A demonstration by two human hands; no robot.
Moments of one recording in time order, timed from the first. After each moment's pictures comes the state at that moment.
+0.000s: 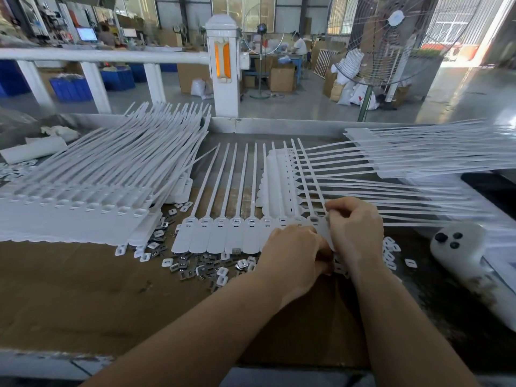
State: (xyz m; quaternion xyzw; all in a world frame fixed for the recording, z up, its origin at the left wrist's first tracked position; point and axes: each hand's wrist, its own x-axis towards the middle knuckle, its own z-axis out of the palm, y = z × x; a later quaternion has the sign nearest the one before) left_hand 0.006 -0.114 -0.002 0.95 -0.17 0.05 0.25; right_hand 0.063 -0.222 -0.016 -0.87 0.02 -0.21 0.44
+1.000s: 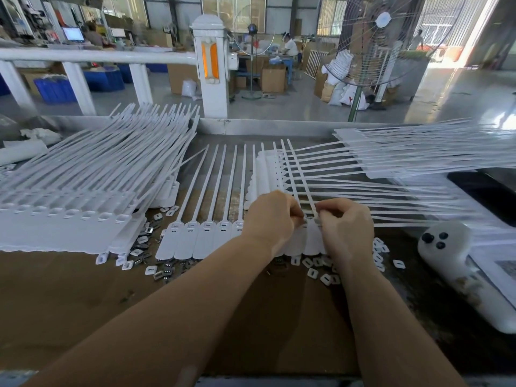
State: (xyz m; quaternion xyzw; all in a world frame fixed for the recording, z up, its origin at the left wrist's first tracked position) left_hand 0.056 -0.104 0.004 0.93 -0.04 0.12 0.34; right_hand 0.066 -0.224 -0.016 -0.85 0.04 -0.19 0.49
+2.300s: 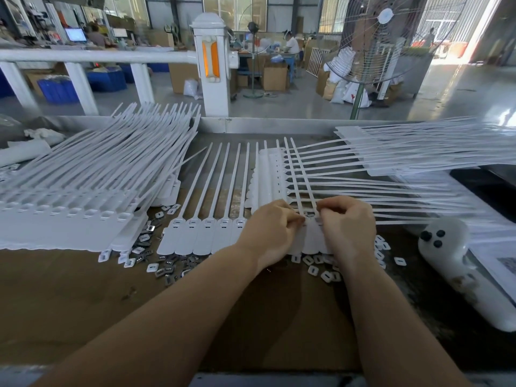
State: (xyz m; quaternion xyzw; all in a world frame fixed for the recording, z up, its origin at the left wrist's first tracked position) left_hand 0.049 -0.097 -0.012 0.94 -0.10 0.08 0.33; right_hand 0.065 -0.224 -0.015 -0.84 0.05 -0.17 0.51
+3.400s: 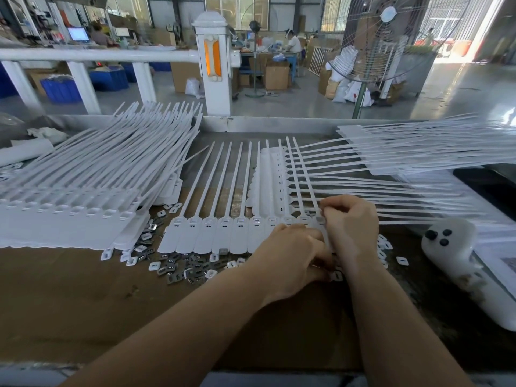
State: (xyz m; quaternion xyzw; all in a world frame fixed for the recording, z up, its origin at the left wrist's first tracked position) left_hand 0.014 -0.111 -0.007 0.93 -0.30 0.06 0.23; right_hand 0.070 -0.226 -0.016 -0.84 0.06 -0.18 0.51
